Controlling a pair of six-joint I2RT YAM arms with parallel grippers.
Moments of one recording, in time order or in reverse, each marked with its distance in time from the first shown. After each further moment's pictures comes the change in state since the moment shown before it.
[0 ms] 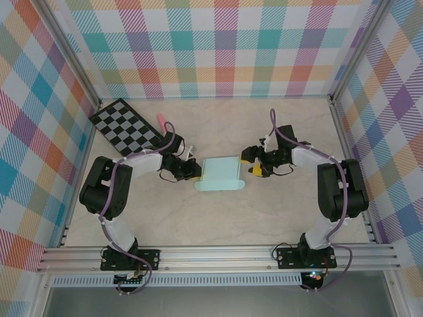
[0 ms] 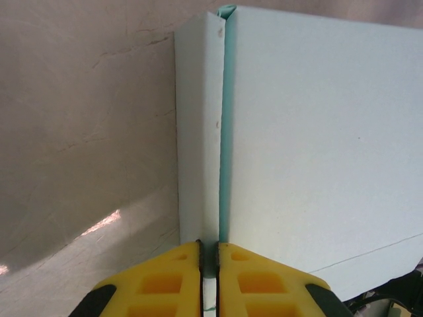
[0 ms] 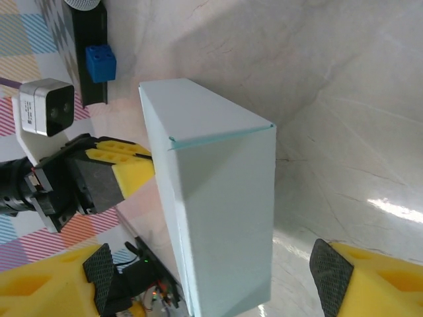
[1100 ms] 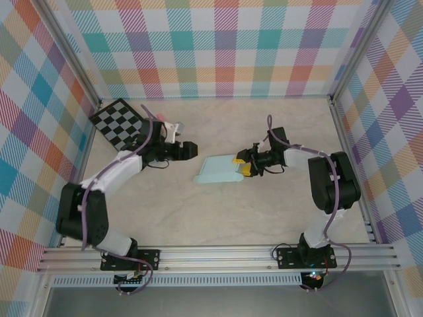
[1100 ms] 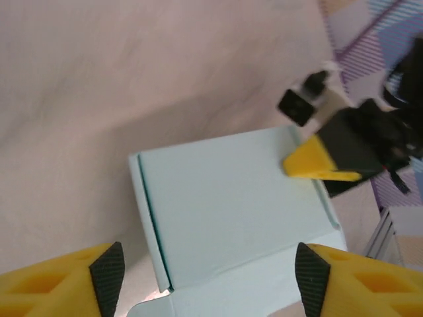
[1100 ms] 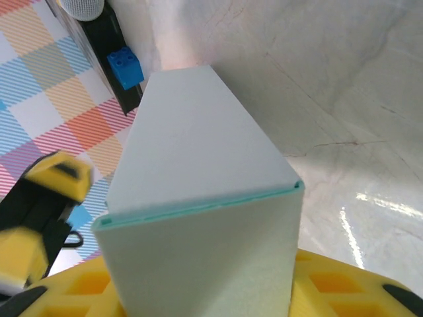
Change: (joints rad) left arm 0.090 -0.344 -0.022 0.122 -0.003 0.142; right arm 0.036 0.086 0.010 0.152 -0.129 0.394
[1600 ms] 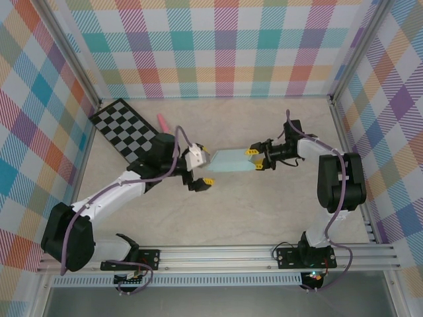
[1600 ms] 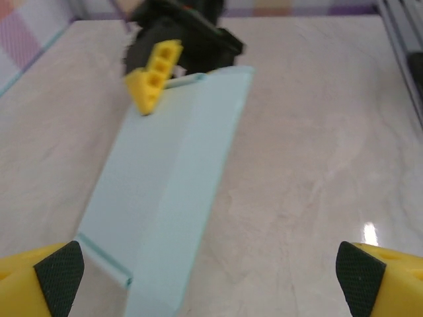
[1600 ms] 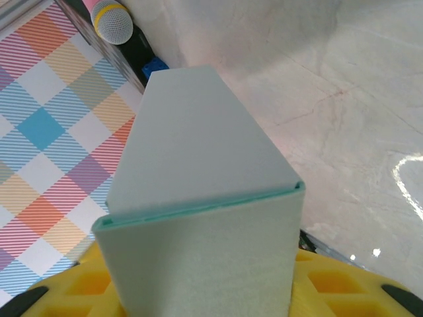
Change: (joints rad) left arm -0.265 -0.145 -0.144 0.097 0.013 0.914; right arm -0.136 -0.010 0.111 -0.312 -0.116 -0.023
